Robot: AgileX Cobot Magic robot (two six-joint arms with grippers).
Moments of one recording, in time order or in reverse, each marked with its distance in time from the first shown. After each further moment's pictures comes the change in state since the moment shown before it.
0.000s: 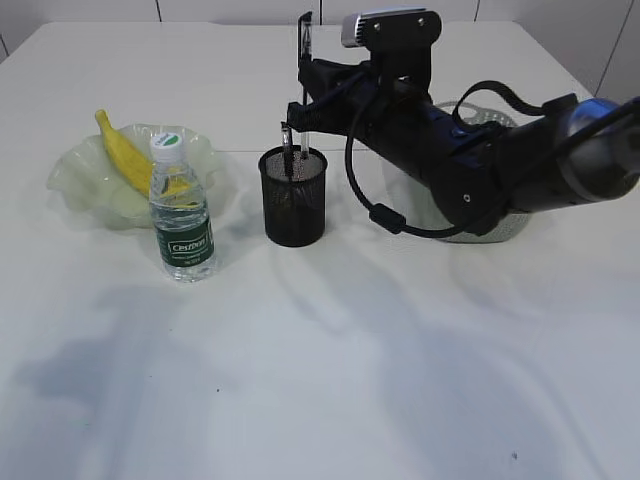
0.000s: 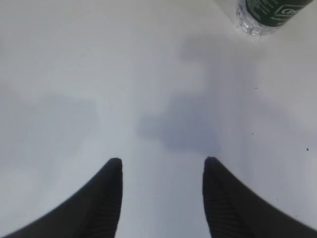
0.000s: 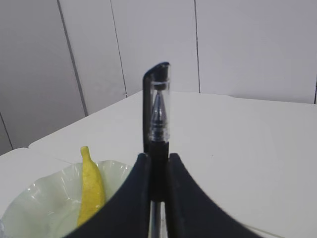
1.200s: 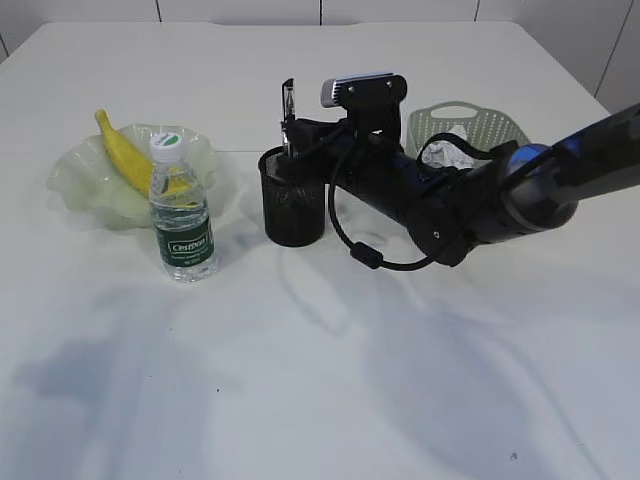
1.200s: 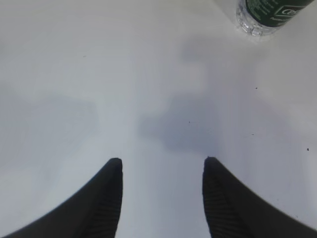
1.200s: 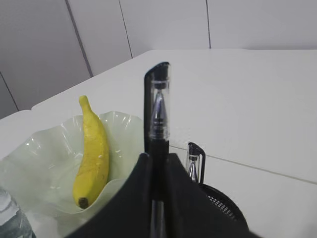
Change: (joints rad) left arm 0.000 0.000 0.000 0.000 -0.002 0.000; right arm 0.000 0.173 -0.073 -0.052 0.000 0.083
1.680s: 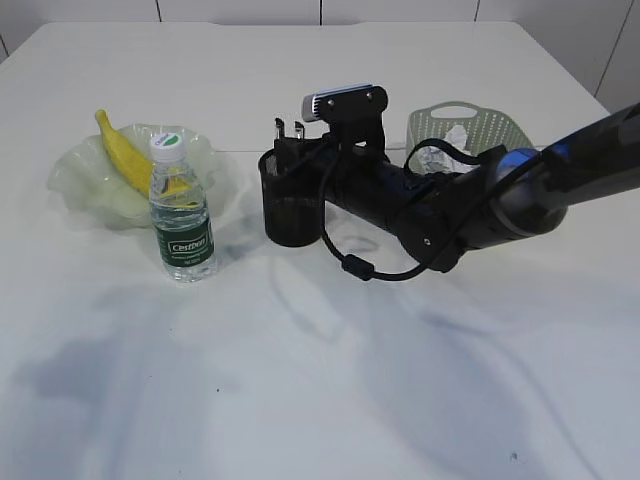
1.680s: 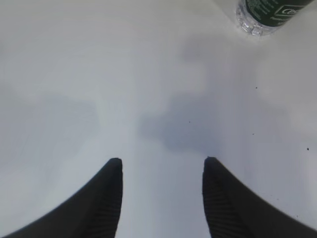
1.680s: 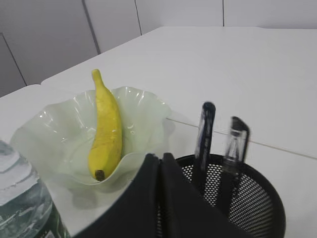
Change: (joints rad) left arm 0.000 0.000 0.000 0.002 0.000 0.000; right arm 0.028 0.002 0.000 -0.039 0.066 0.011
